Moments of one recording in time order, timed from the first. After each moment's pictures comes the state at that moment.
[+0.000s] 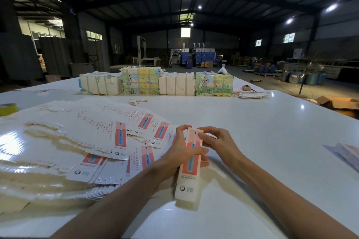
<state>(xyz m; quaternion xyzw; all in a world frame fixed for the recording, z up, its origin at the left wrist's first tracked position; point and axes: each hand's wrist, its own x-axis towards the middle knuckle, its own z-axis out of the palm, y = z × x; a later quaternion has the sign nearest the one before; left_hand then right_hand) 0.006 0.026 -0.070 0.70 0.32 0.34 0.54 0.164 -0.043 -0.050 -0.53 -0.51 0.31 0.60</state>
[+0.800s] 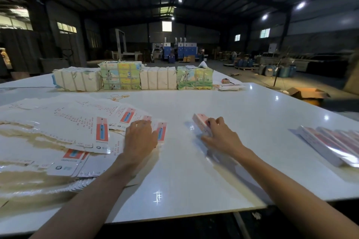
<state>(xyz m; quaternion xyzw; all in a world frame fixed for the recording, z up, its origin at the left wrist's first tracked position) -0.036 0.051 -0.061 0.82 0.49 0.28 0.00 0.197 -0.098 -0.035 -0.81 -0.55 -0.01 0.22</state>
